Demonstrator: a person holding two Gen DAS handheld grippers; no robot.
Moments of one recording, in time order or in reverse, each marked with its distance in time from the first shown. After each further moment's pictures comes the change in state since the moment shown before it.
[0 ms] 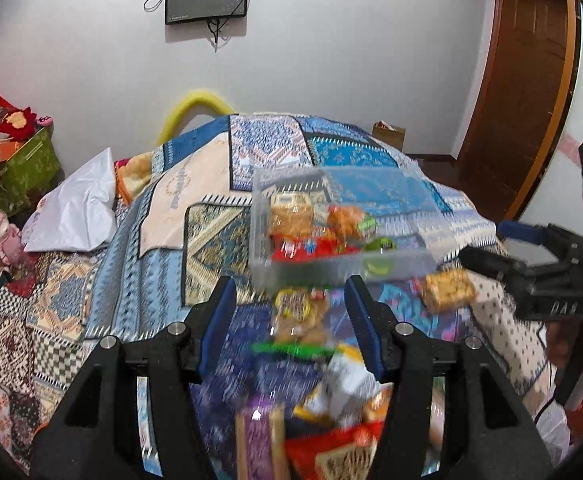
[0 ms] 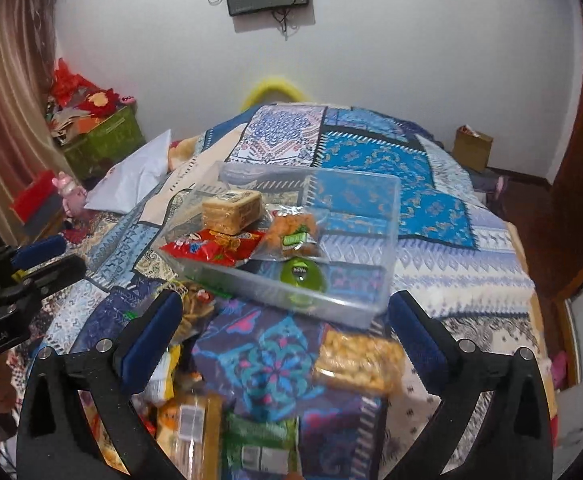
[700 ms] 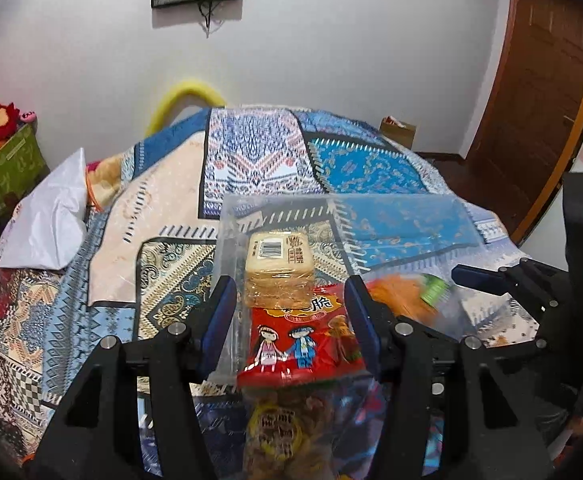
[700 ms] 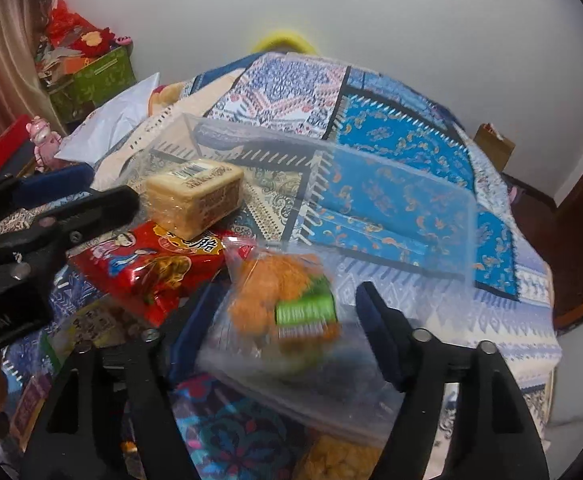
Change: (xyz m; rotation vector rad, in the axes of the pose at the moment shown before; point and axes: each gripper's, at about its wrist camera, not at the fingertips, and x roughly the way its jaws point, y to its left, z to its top) left arm 0.121 -0.010 0.068 -0.017 0.015 -0.010; right arm 0.108 0.002 0.037 -0.126 0.147 -0.022
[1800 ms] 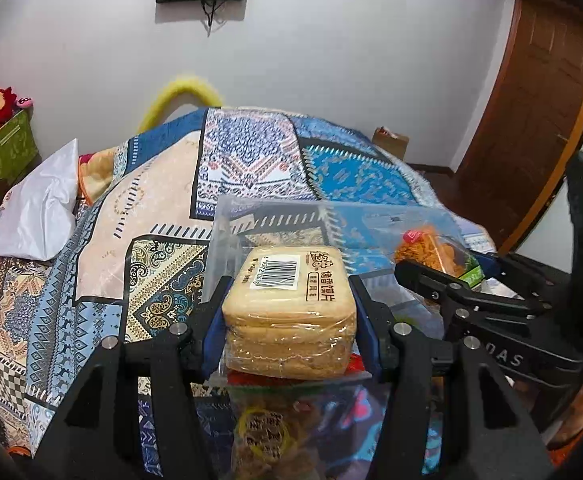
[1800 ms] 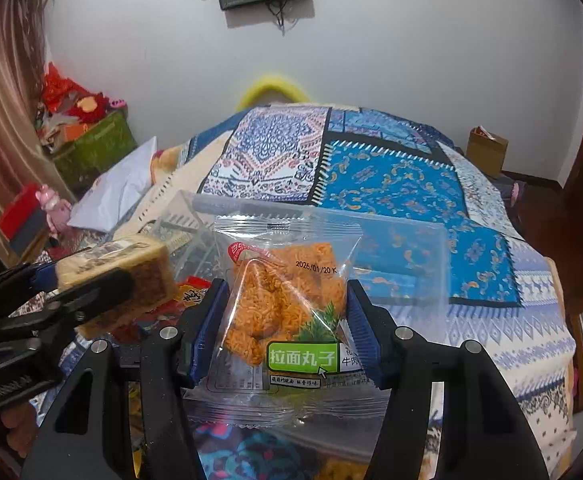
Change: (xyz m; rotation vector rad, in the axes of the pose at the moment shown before) left arm 0.012 0.006 0.000 -0.051 -0.003 -0.041; right arm -0.002 -0.018 0.017 0.135 -0.122 0.062
